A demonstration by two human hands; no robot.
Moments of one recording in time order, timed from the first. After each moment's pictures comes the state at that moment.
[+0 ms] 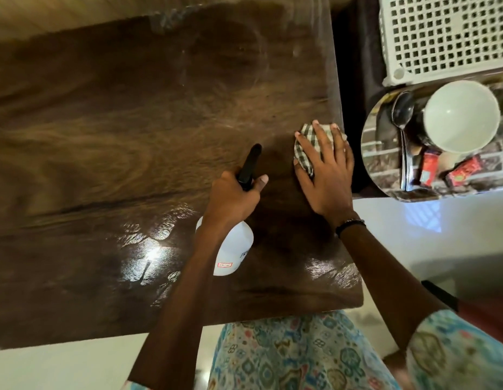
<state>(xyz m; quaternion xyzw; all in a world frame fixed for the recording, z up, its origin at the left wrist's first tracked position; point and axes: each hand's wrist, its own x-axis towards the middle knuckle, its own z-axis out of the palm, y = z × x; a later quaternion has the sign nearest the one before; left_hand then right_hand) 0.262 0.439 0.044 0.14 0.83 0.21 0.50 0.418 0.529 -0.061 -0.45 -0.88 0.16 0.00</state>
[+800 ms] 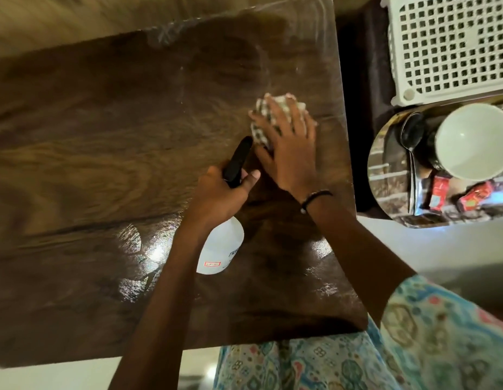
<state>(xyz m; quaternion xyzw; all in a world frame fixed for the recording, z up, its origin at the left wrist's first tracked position) 0.223 0.473 0.043 0.15 0.83 0.23 0.49 0.319 0.574 -0.065 -0.39 -0.91 0.15 0.00</state>
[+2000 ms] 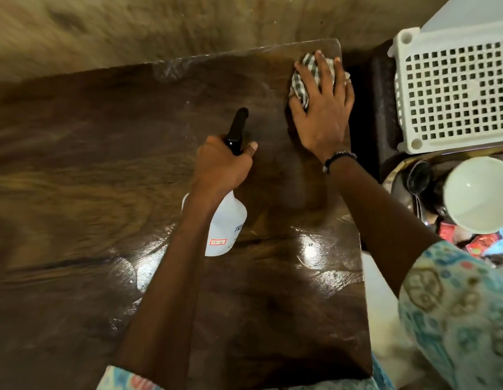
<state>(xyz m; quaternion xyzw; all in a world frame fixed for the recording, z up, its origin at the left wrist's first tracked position) 0.176 0.553 0.032 0.15 0.86 0.23 0.42 0.280 0.694 -0.072 -0.50 -0.85 0.15 0.04</state>
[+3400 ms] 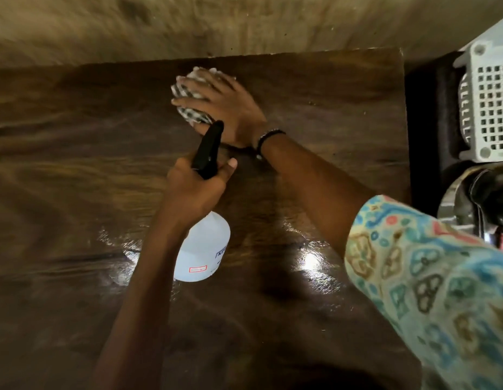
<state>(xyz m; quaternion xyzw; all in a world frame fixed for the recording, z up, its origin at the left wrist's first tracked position) 0.086 0.450 0.036 0.12 0.82 0.34 0.44 0.085 0.605 -0.075 -0.08 -0.99 0.12 -0.05</state>
